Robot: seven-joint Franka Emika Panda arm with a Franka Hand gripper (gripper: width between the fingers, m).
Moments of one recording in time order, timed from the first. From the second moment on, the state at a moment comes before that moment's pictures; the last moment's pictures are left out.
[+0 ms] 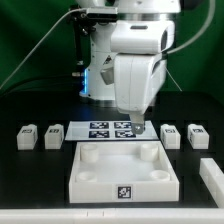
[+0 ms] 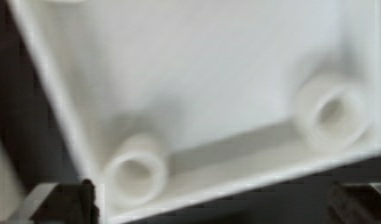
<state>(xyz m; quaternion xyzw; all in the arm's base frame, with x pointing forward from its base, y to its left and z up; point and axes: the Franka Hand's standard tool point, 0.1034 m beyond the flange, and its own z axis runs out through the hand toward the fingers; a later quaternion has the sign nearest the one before) 0.487 0.029 0.086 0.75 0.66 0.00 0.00</state>
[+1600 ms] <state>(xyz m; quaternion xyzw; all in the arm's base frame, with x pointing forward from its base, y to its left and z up) 0.430 0.005 0.016 0.71 0.71 0.00 -0.02</state>
